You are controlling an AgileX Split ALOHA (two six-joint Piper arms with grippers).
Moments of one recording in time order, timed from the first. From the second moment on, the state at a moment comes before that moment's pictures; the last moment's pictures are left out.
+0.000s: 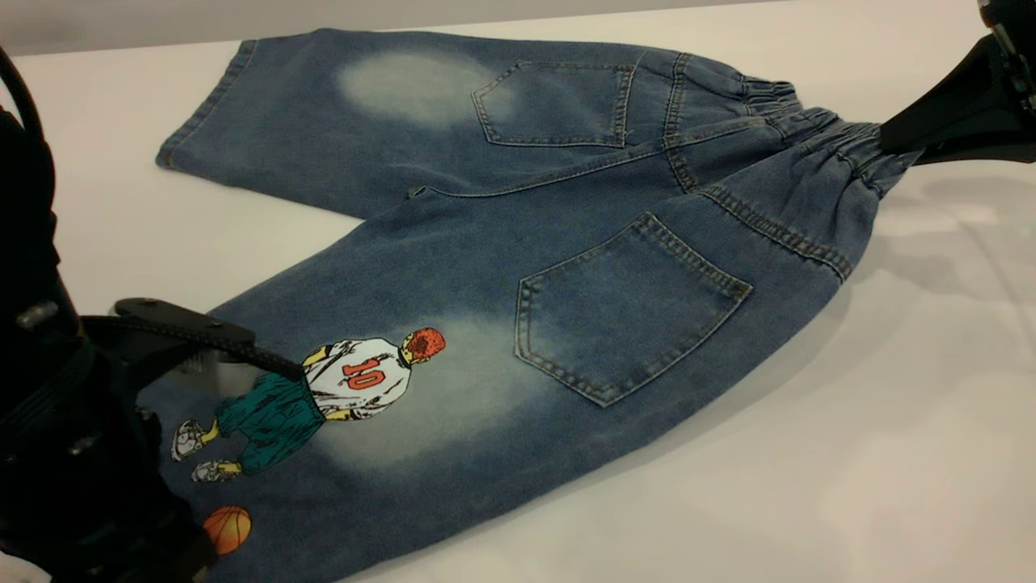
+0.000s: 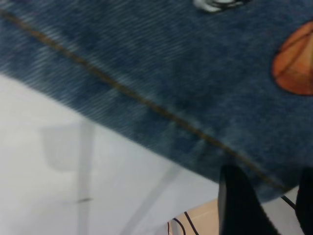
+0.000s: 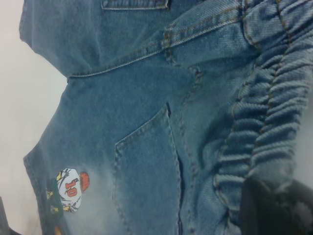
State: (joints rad) left arm -0.49 1.91 -0.53 -0.17 0.49 0.16; right arm -0.32 2.06 -0.92 1.32 0.91 -1.21
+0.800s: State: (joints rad) left arm -0.49 1.91 -0.53 -0.31 0.46 0.37; right arm -0.32 2.06 -0.92 1.32 0.91 -1.21
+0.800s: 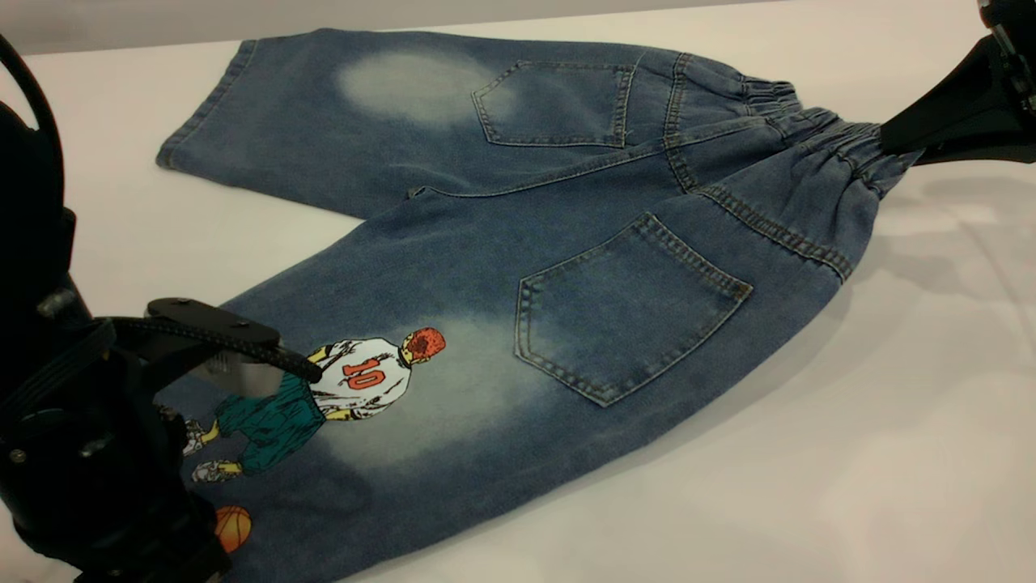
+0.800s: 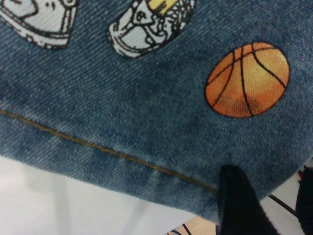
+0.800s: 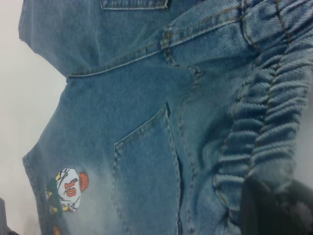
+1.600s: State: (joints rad) left arm -0.49 1.96 -0.53 -0.31 0.43 0.36; right arm -0.32 2.06 -0.92 1.32 0.91 -1.22
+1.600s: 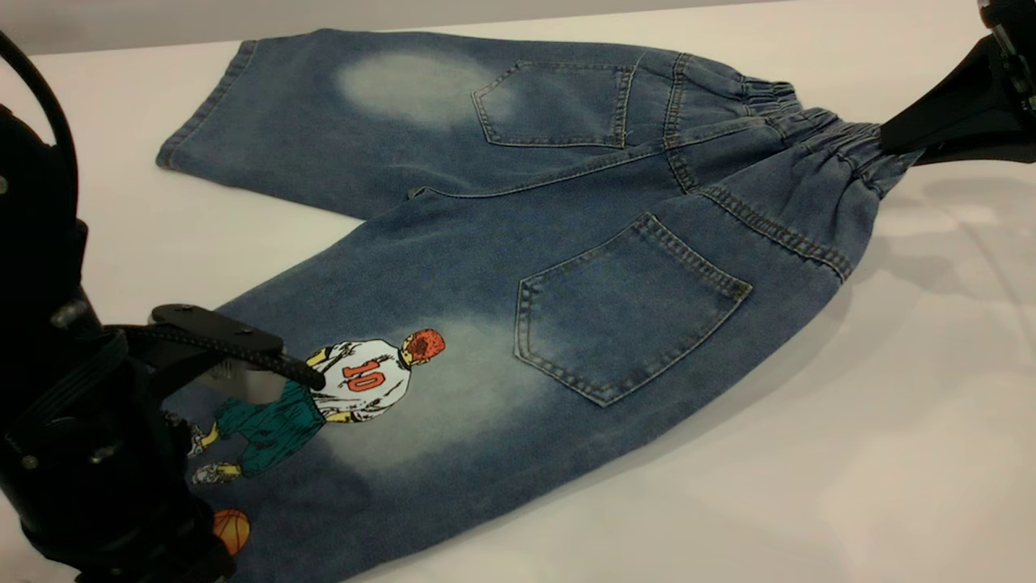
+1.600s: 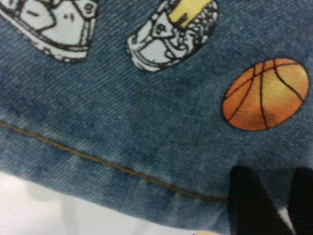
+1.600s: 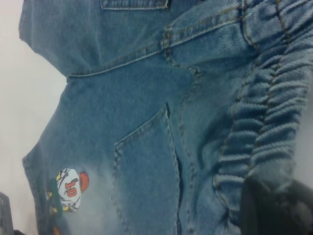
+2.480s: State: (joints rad) left arm -0.49 1.77 -0.64 -0.11 0.76 0.35; right arm -0.32 2.06 -0.92 1.32 0.90 -1.22
